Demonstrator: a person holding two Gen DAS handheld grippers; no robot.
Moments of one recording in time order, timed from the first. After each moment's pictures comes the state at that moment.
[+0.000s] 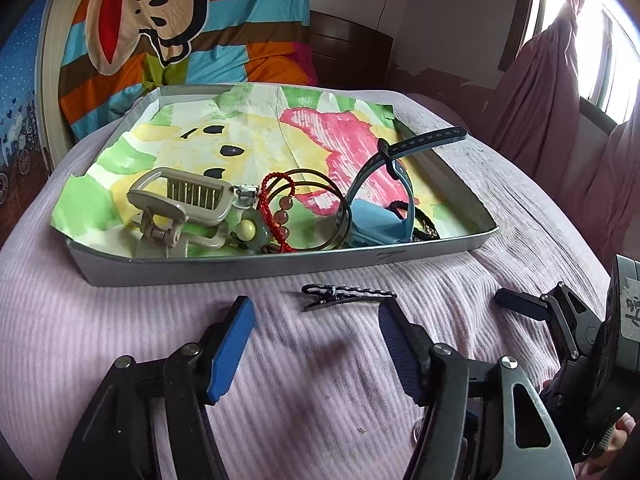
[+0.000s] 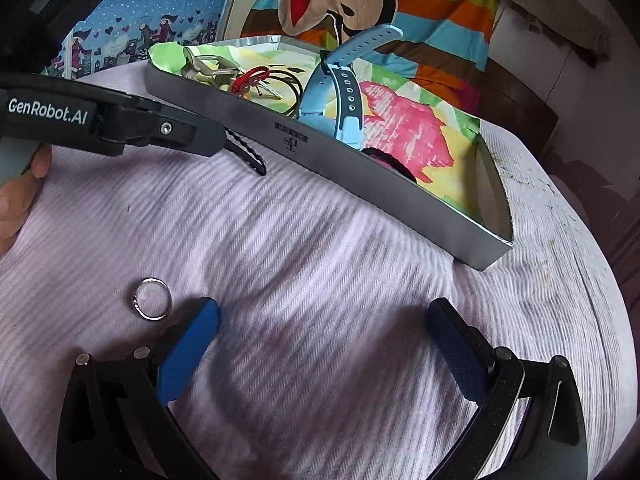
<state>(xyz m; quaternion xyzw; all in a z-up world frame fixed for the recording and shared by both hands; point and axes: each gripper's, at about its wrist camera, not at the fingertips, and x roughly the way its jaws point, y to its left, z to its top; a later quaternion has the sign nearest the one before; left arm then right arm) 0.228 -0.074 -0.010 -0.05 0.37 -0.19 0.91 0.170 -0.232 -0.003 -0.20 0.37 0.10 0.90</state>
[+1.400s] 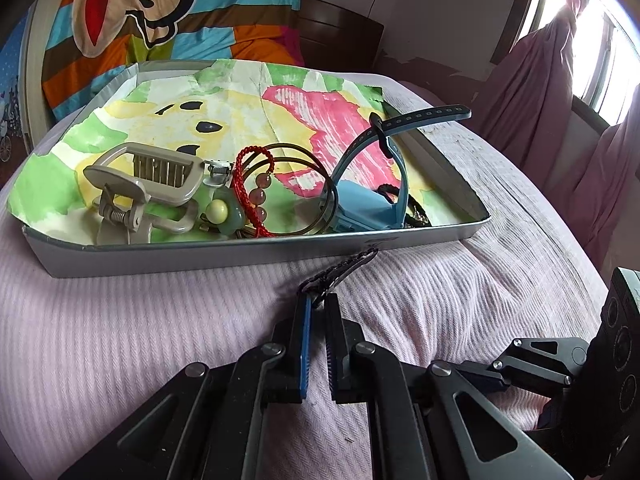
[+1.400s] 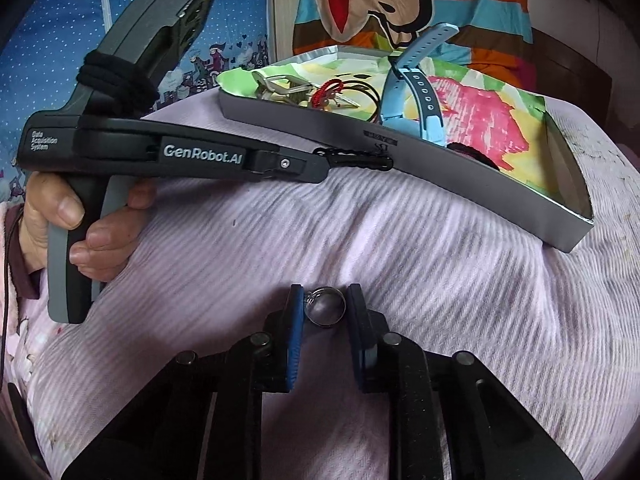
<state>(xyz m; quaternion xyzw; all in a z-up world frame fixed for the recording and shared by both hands) 0.237 -0.082 -0.023 -0.06 0.40 -0.22 0.89 0.167 -0.230 -0.008 -0.10 0.39 0.22 0.89</state>
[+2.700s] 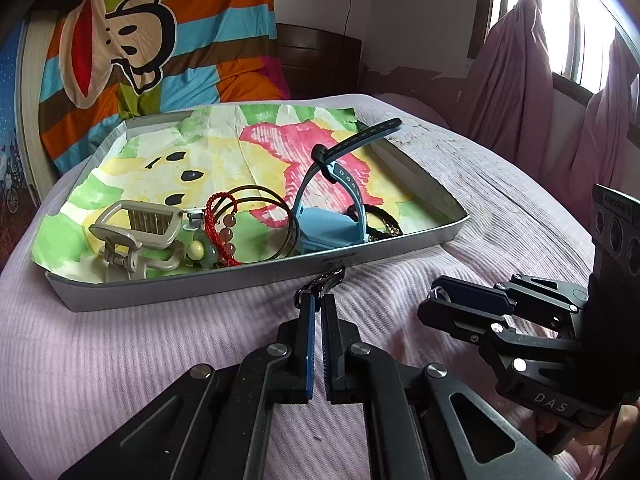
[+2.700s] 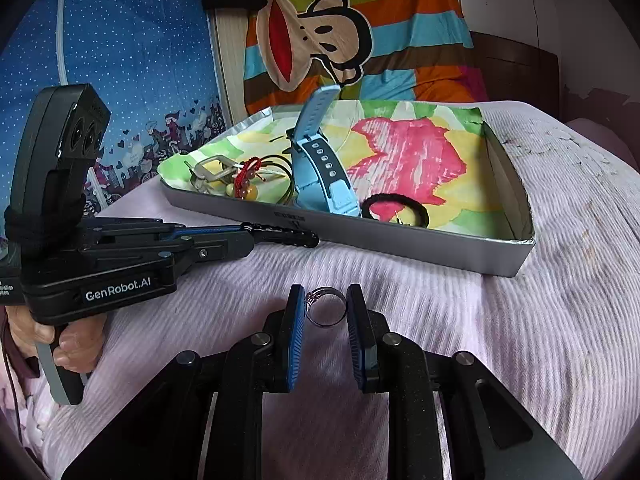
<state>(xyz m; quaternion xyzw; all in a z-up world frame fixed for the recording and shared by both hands) 0.208 -0.099 -0.002 0.00 0.34 -0.22 0.92 0.186 -0.267 0.011 0.00 0.32 0.18 0.93</state>
